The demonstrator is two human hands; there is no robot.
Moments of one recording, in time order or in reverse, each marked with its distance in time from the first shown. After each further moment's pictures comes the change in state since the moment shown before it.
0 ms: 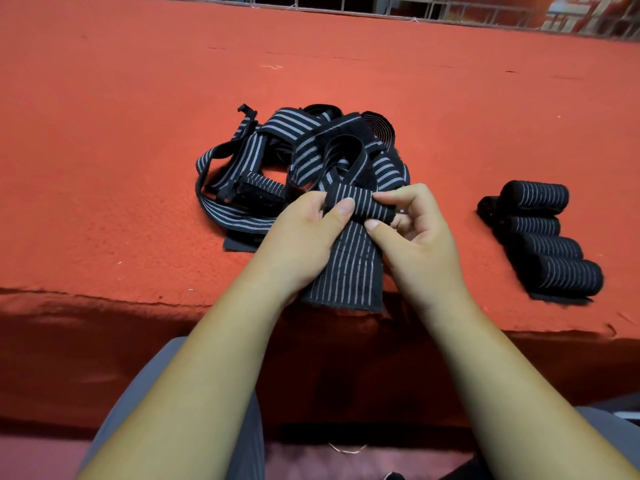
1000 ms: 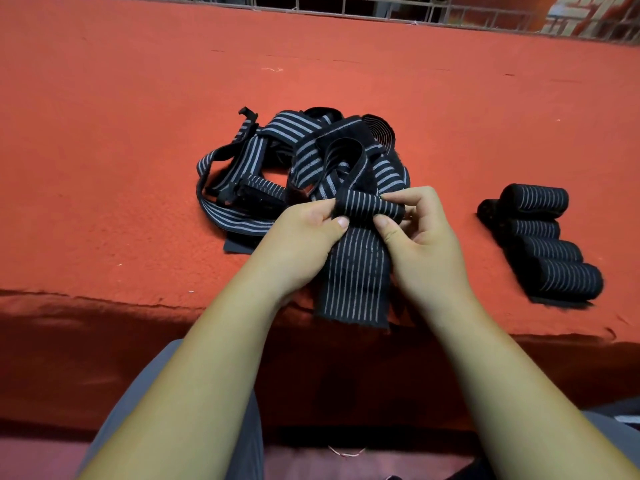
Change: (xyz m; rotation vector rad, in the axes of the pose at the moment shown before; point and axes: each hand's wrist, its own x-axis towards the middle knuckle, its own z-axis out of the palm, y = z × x) left_hand 0.005 -0.006 -0.004 -0.043 -0.123 -0.015; right_hand 0.007 0.005 -0.010 -0.295 0.063 -0.052
